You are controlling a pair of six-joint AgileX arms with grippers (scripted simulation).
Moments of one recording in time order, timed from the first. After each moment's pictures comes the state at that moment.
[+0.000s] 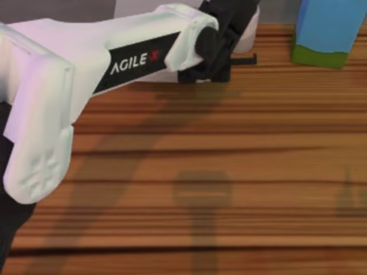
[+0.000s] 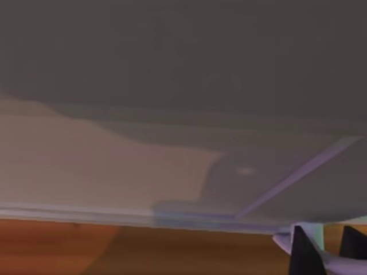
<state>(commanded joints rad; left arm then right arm) -0.67 2.32 1.91 -0.57 -0.39 -0.55 0.00 0.00 0.00 0.00 0.00 0.00</state>
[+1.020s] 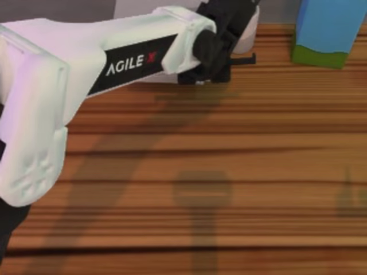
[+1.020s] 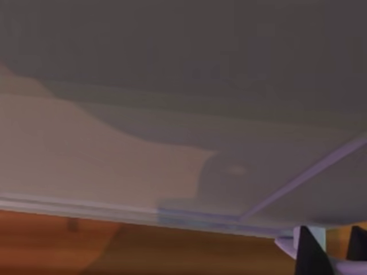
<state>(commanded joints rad) -0.67 2.28 1.86 -0.54 -0.40 -0.56 0.00 0.00 0.00 0.00 0.00 0.00</state>
